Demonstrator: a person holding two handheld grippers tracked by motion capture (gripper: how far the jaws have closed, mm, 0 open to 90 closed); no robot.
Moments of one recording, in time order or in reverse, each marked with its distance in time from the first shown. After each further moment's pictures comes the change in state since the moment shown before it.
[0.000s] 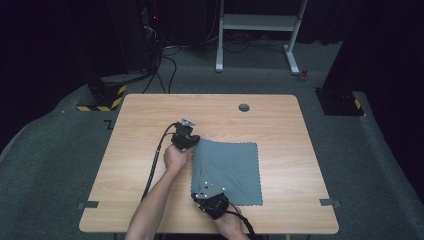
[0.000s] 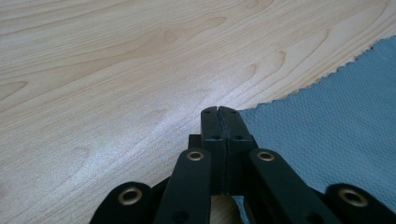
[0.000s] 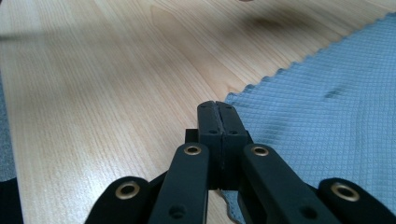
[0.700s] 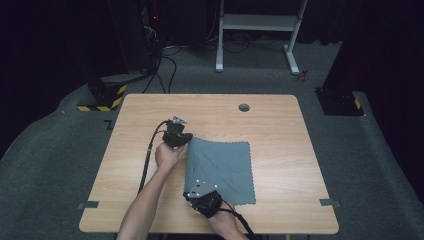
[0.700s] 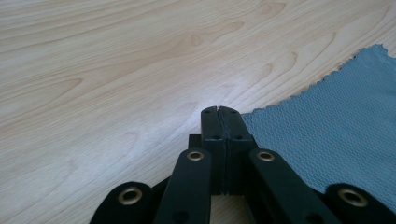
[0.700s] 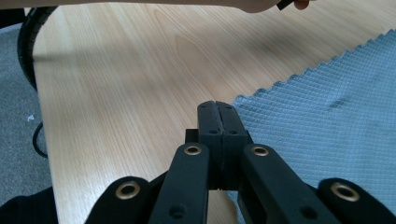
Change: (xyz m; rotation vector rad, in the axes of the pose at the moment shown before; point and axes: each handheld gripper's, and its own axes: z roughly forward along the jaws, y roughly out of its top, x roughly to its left) left arm 0.020 -0.001 -0.027 -0.006 0.017 0.002; right arm 0.011 0.026 -0.001 -0.022 0.041 -0.043
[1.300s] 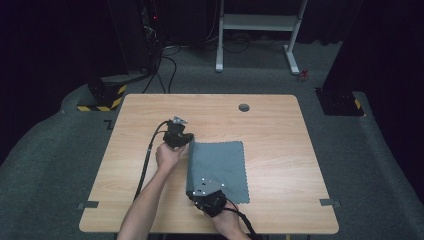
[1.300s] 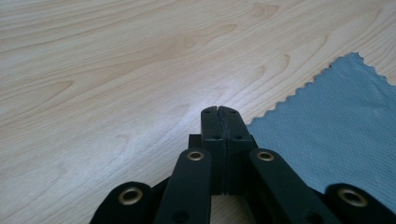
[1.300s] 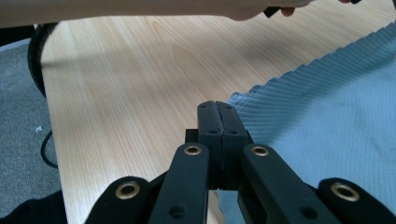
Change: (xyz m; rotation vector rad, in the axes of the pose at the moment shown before) left arm -0.008 0.003 0.004 -0.001 -0.015 0.008; right arm -0.007 -0.004 -0.012 -0.030 0.014 0.046
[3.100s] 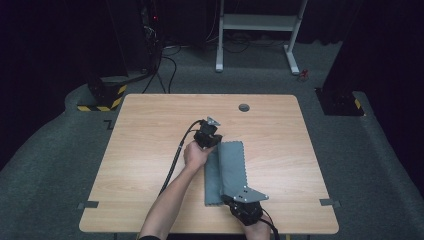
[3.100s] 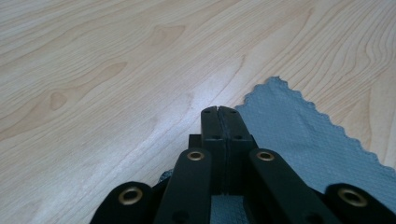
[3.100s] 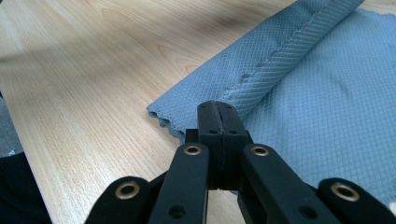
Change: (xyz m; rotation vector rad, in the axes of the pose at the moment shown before) left arm -0.076 0.034 0.051 0.022 -0.080 0.129; right arm -0.032 -0.075 -0.062 -0.027 -0.139 0.186
